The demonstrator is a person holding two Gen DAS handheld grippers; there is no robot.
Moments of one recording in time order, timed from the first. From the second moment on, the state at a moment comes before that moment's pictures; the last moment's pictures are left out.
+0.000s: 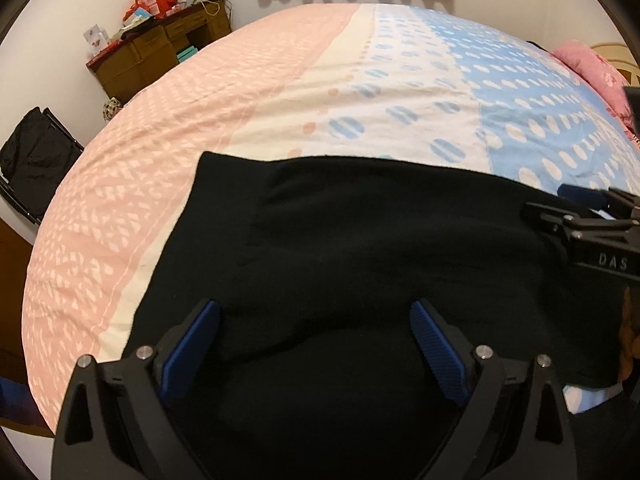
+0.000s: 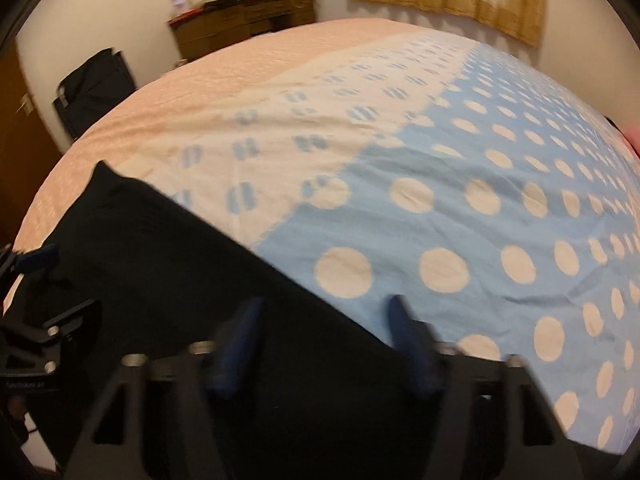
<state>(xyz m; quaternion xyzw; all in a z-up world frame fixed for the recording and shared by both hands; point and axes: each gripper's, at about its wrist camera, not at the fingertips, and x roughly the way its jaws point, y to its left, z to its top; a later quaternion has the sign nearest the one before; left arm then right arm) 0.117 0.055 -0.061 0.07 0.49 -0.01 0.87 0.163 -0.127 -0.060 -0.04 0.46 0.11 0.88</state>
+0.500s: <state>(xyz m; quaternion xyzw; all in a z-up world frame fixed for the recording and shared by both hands) 0.096 0.109 -0.020 -0.04 0.47 -0.05 0.88 0.035 -0.076 -0.015 -0.07 0.38 0.14 0.91</state>
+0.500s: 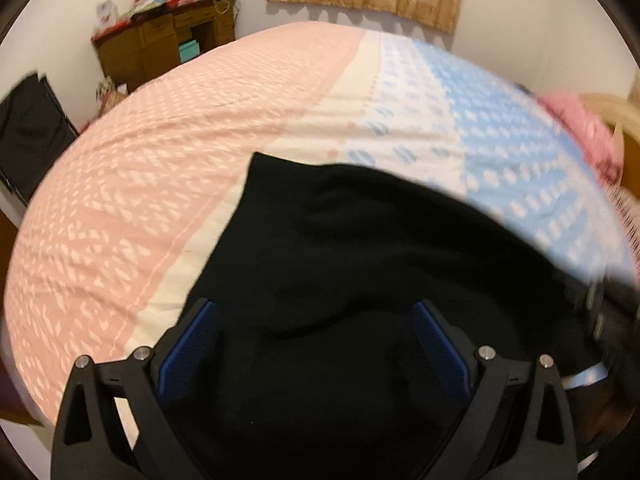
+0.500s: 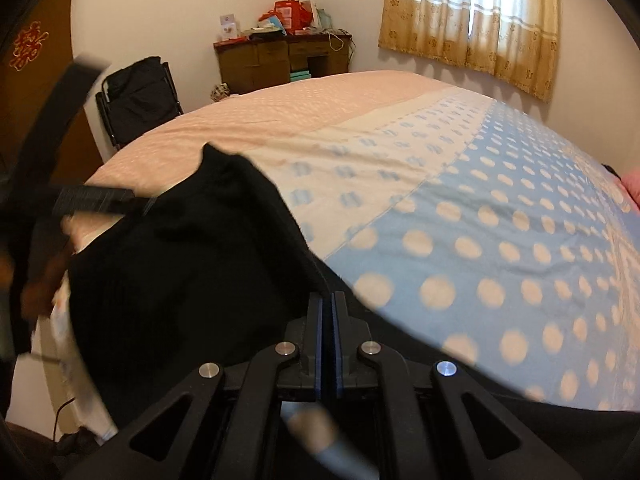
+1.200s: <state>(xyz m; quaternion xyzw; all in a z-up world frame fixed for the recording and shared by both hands) 0.136 0.097 -0.042 -0.15 0.51 -0.06 0.84 -0.015 -0.075 -0.028 -0.02 0.35 0.12 0.93</state>
